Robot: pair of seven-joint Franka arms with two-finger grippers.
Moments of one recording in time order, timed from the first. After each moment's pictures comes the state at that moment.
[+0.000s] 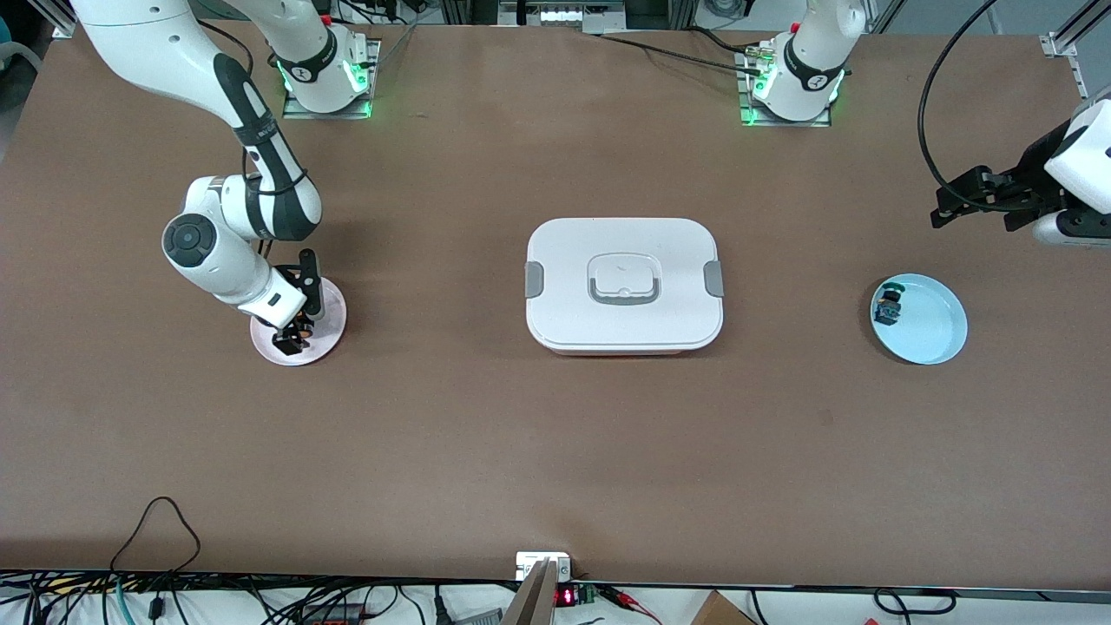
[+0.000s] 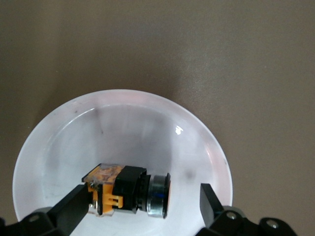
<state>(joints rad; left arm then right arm) 0.06 -0.01 -0.06 -1.64 -0.06 1.60 0.01 0.19 0.43 -0.10 -2.17 0.01 2.63 -1.74</state>
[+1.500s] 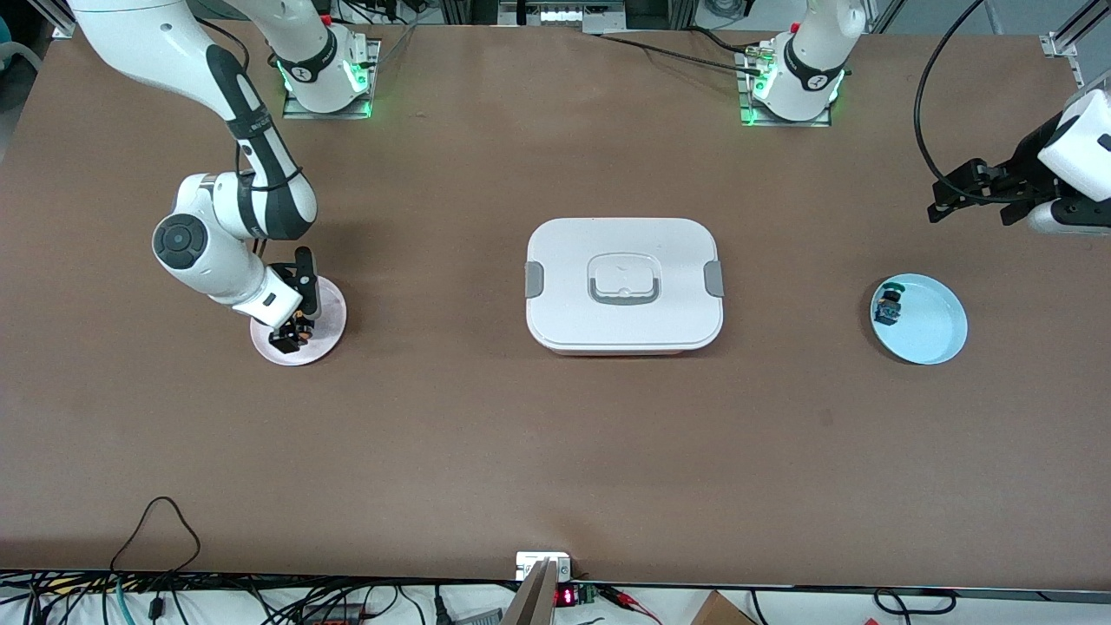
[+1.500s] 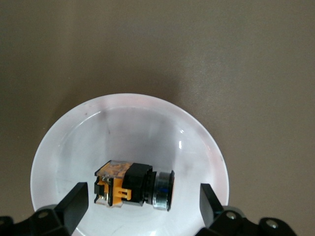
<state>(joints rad) 0.07 -0.06 -0.06 -1.72 -0.06 1.64 0.01 0.19 0.40 -0.10 -2.15 0.03 2.55 -1.74</state>
